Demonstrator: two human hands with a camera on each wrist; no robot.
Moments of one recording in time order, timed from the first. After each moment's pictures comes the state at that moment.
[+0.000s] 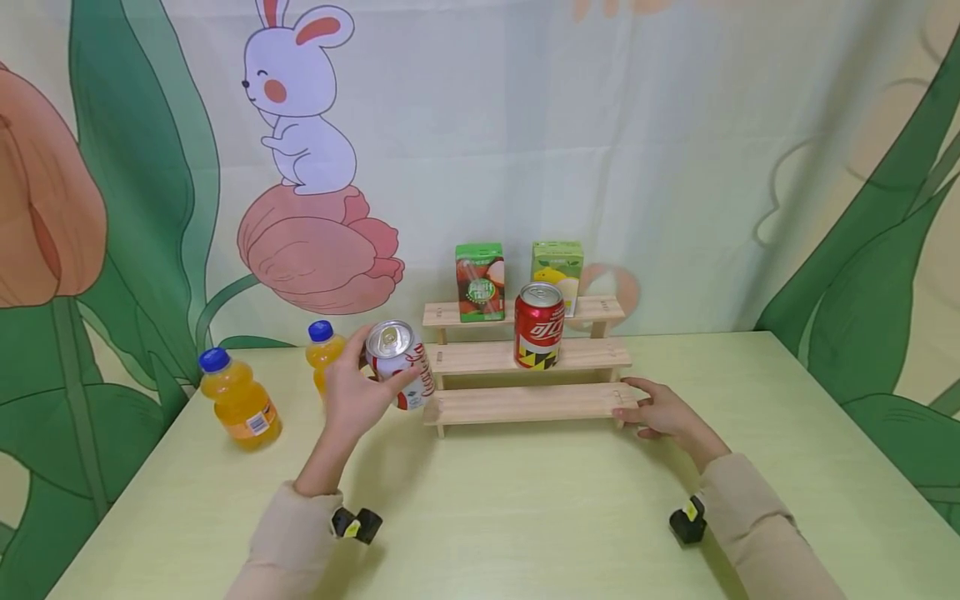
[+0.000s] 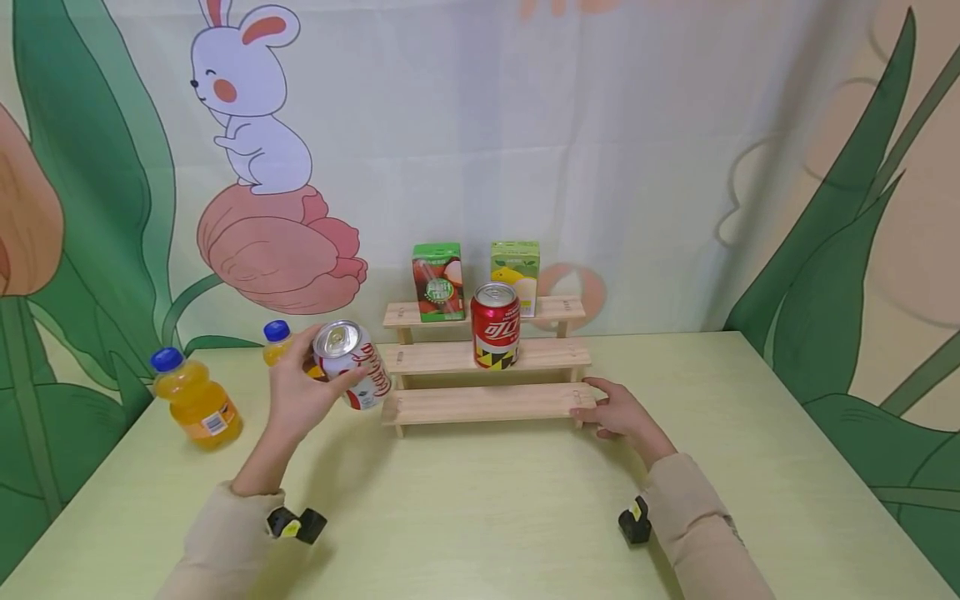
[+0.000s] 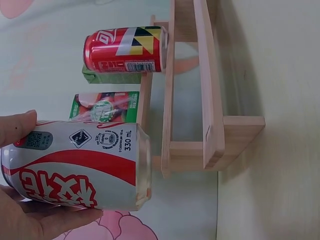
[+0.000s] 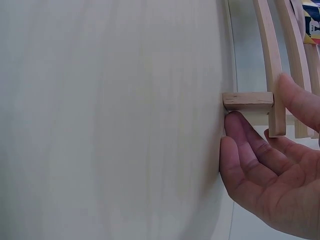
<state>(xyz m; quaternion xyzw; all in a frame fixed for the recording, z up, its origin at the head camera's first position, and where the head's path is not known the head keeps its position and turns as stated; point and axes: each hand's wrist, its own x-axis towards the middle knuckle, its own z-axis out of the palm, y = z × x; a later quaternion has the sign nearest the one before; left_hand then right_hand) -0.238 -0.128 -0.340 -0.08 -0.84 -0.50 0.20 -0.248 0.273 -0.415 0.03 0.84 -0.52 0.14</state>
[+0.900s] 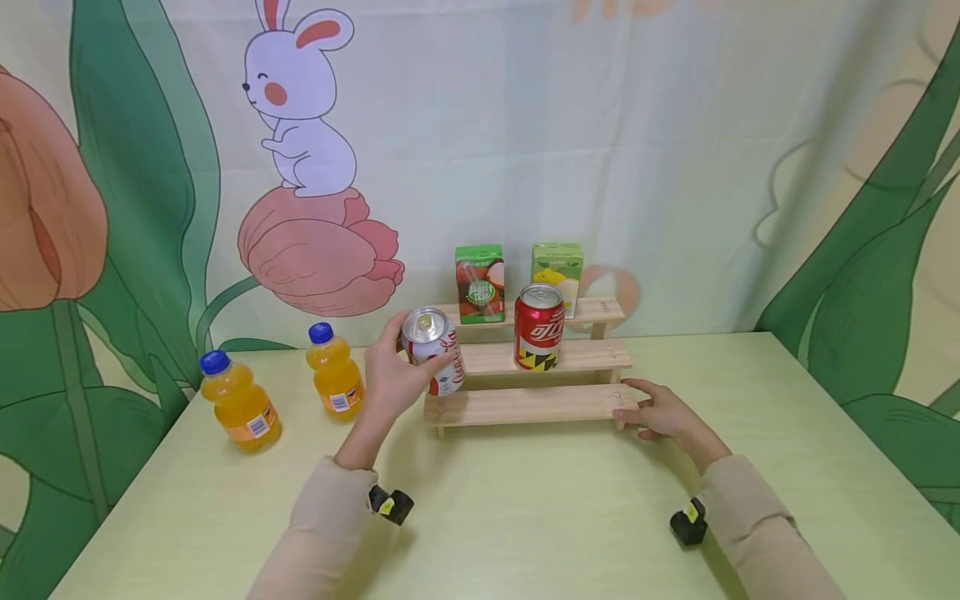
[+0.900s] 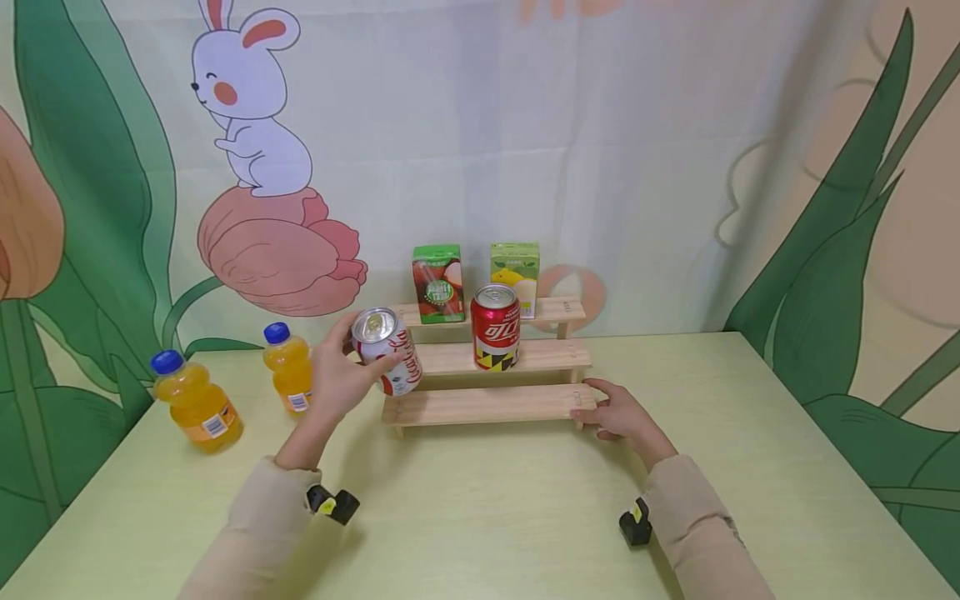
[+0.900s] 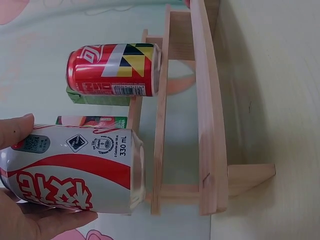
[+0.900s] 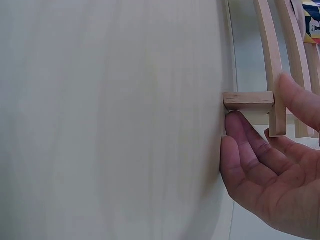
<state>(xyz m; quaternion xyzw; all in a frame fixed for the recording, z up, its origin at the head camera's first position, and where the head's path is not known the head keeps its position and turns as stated) -0.257 -0.091 -0.336 -0.11 -0.82 -0.52 0.20 -0.248 0.275 -0.418 0.03 0.84 -0.52 0.13</state>
